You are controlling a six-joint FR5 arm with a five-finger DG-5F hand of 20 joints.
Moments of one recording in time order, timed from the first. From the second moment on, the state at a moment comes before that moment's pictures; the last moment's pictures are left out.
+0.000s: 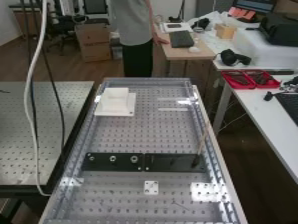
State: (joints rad) arm 1.56 -1.57 -1.59 -3.13 -1.59 -0.67
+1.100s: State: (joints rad) arm 1.54 -1.59 -1.65 -3.07 -1.56 -0.63
